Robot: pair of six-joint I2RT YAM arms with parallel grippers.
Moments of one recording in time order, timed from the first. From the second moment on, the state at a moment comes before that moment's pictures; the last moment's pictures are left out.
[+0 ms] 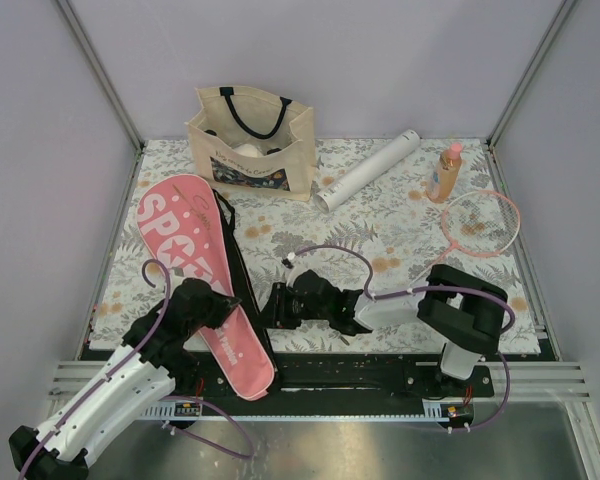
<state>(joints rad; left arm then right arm) -0.60 0.44 0.36 -0.70 -0.21 -1.47 1.16 1.70 0.75 0.49 -0.15 1.13</state>
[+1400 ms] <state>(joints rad) -0.60 0.43 0.26 -0.57 -0.22 -1.45 1.17 1.99 0.91 0.53 -0.41 1.22</state>
